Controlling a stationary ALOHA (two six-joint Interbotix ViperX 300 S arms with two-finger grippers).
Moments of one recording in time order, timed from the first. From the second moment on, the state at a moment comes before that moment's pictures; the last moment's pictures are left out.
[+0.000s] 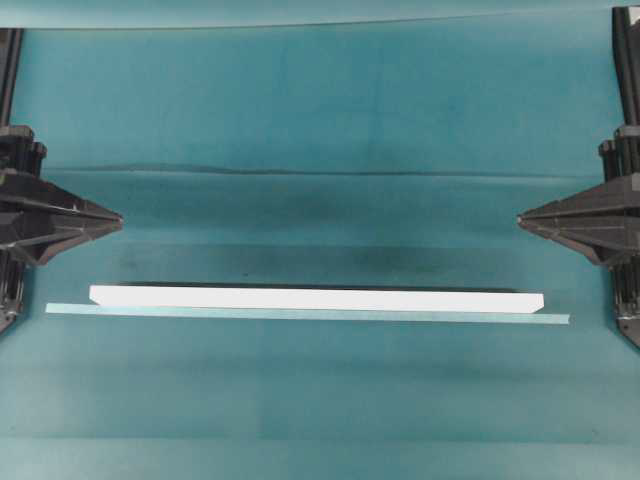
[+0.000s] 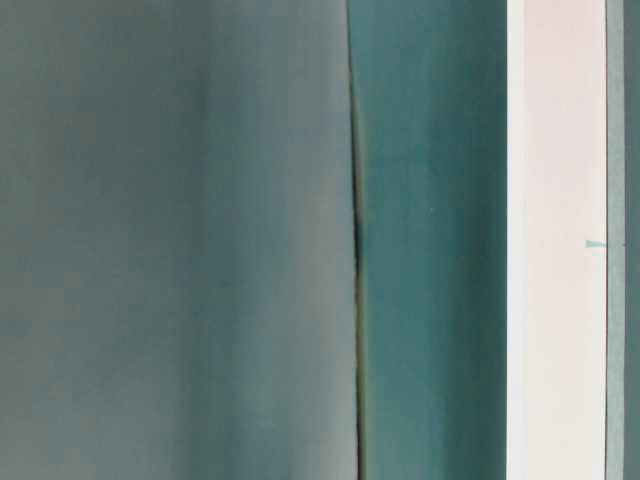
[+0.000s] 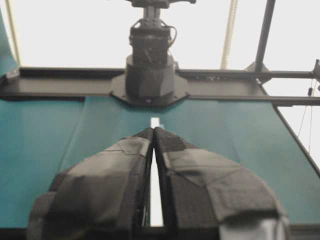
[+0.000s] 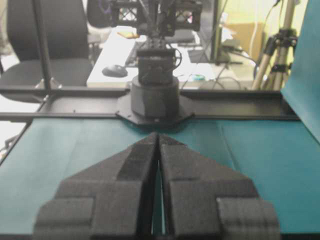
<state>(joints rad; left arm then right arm) 0.00 -0.96 1.17 0.00 -0.29 0.00 0.00 -0.97 1.16 0.00 -0.29 0.00</state>
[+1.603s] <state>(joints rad) -0.03 -0.26 0.53 0.02 0.90 -0.01 -0.01 -0.17 0.52 0.08 0.98 0.07</state>
